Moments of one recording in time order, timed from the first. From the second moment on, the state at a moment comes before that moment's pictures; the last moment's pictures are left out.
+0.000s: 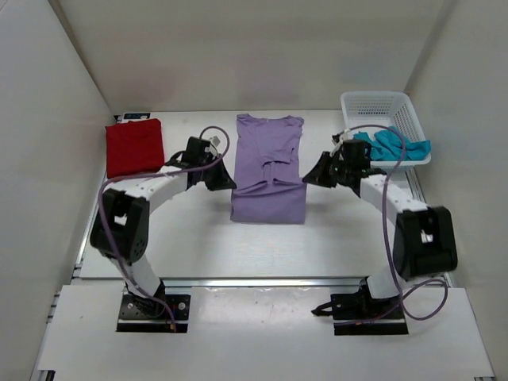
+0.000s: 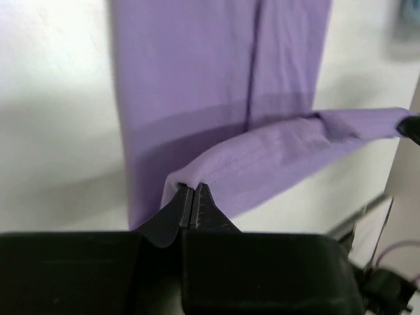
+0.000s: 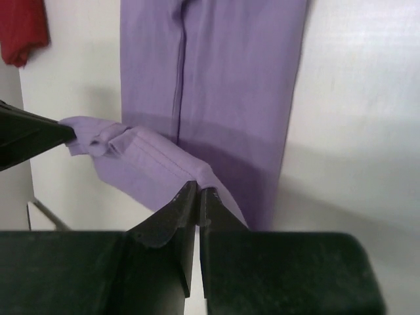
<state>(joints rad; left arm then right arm) -0.37 1.66 1.09 -0.27 0.36 -0.61 0.16 1.47 0.91 -0.15 -0.48 0.53</state>
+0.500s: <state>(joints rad) -0.31 2.10 1.46 -0.22 0.32 -0.63 0.10 1.97 1.30 -0.13 -0.53 0.45</state>
